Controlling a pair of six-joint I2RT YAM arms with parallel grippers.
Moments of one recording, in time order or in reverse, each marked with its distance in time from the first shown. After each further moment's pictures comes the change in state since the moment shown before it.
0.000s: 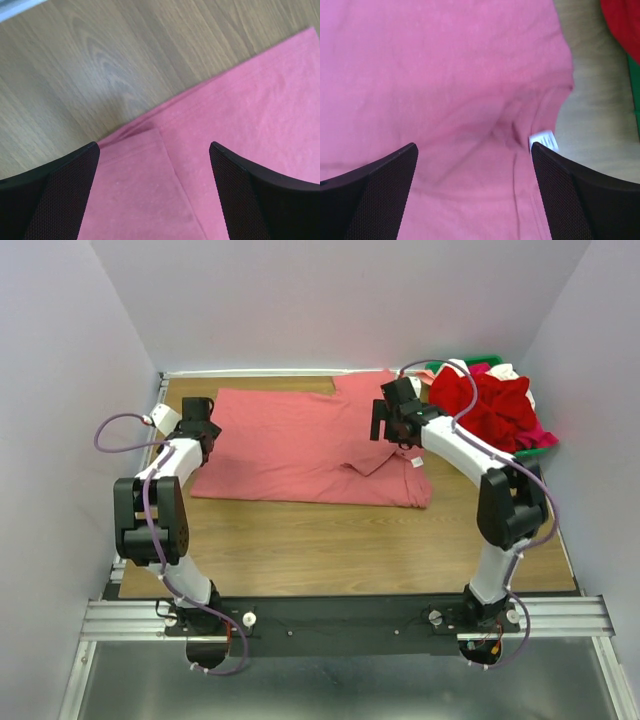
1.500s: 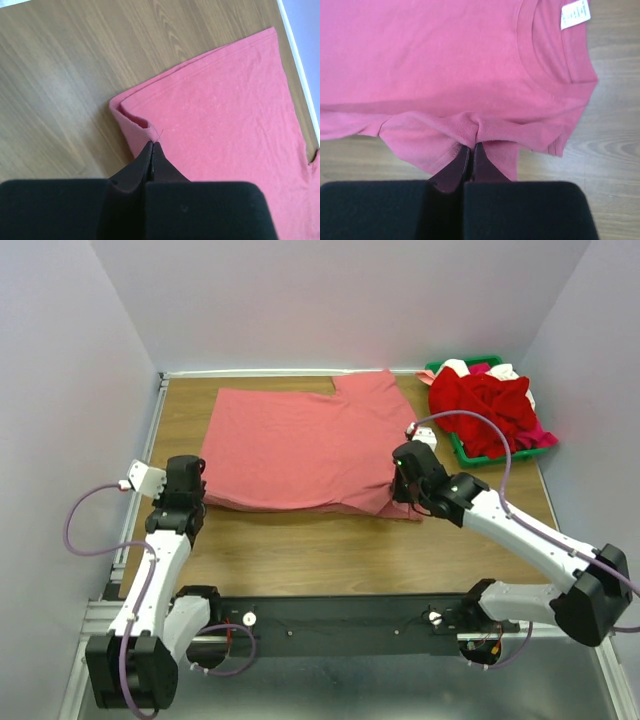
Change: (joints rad) left arm -0.056 -0.856 -0.527 -0.149 -0.027 -0.141; right arm 0.264 -0.701 -0.578 -0.058 -0.014 0.188
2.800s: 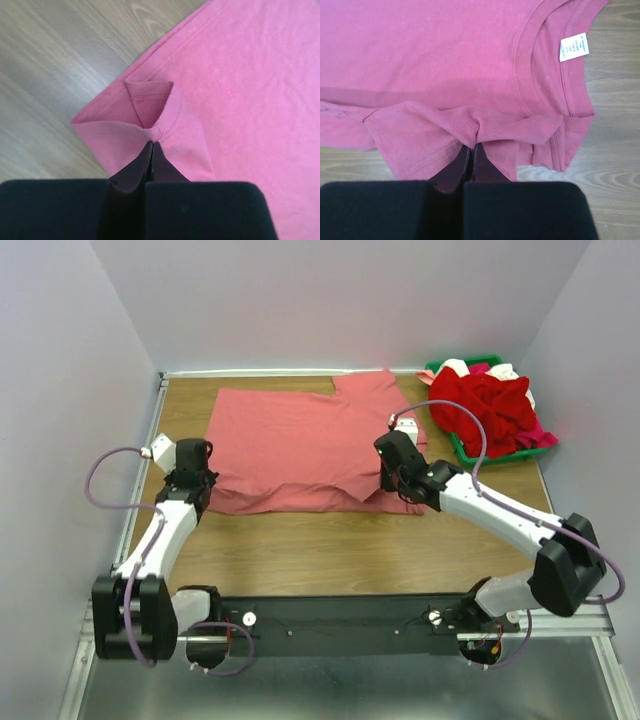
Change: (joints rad) left arm 0.000 0.335 0.086 0.192 0.144 0.281; right arm -0.001 0.238 0.115 0.089 0.080 -0.082
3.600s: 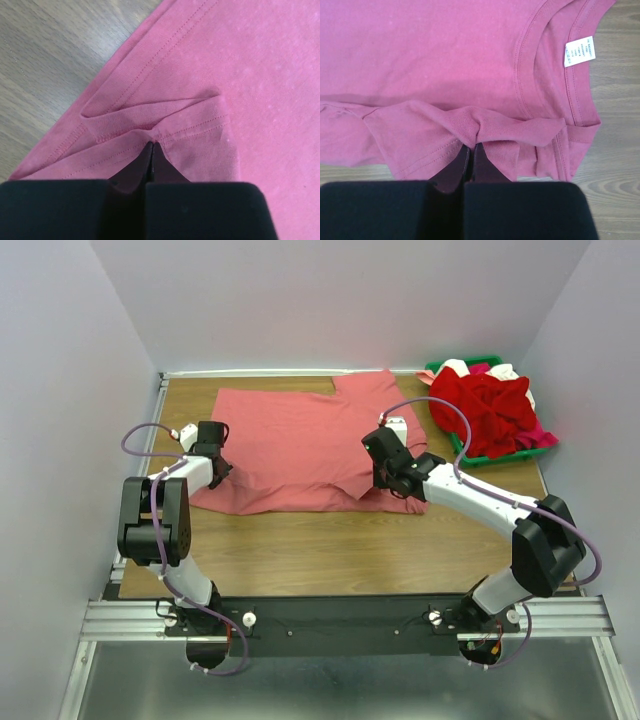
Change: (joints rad) left arm 0.000 0.504 0.225 0.042 0.047 0.084; right arm 0.000 0.114 0.056 -0.002 0.019 0.000
